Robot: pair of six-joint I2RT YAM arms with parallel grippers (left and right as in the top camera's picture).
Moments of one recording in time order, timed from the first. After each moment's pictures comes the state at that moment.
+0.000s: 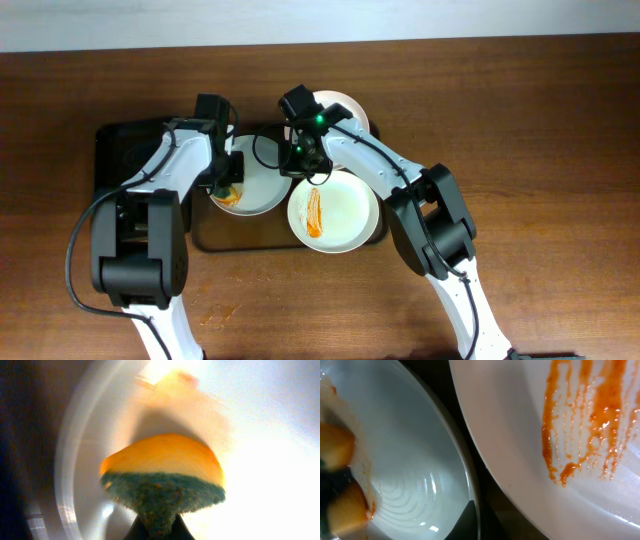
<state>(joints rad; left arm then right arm) -0.10 2.06 1.41 -0.81 -0.02 -0.09 0.58 2.41 1.97 -0.84 -0.30 0.55</state>
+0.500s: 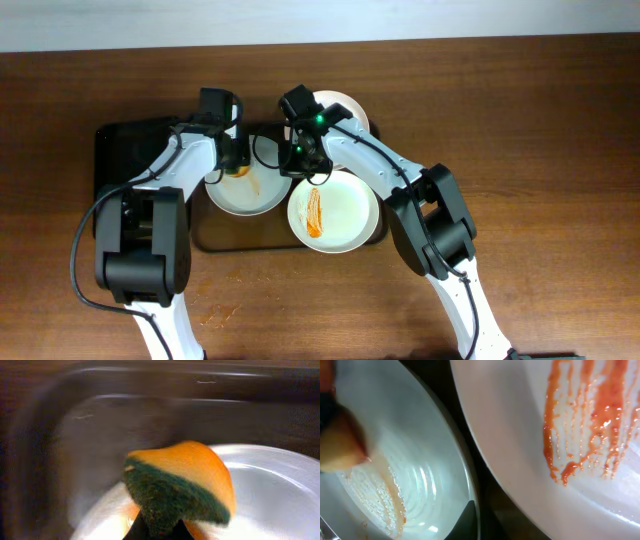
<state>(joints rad) -0.11 2.07 1.39 -0.50 -0.11 -0.18 0.58 2.41 1.97 -0.84 -0.30 0.55</state>
